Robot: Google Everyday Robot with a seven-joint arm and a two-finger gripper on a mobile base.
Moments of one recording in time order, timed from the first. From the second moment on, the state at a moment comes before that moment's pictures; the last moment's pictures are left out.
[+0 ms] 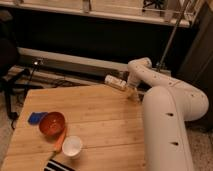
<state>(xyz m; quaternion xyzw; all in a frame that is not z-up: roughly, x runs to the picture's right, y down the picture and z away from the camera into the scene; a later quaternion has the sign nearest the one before) 0.174 -0.004 0.996 -0.24 0.02 0.19 0.95</state>
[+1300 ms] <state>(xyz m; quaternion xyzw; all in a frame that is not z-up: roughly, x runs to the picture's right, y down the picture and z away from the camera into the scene) 0.175 -0.007 1.007 -0.28 -0.05 0.29 0.92</state>
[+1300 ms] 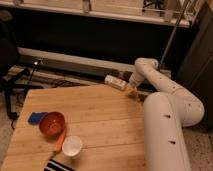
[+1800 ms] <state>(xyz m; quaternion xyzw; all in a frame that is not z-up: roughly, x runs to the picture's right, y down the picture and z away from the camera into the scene) 0.185 -0.005 1.013 -0.29 -0.06 0.29 0.91</state>
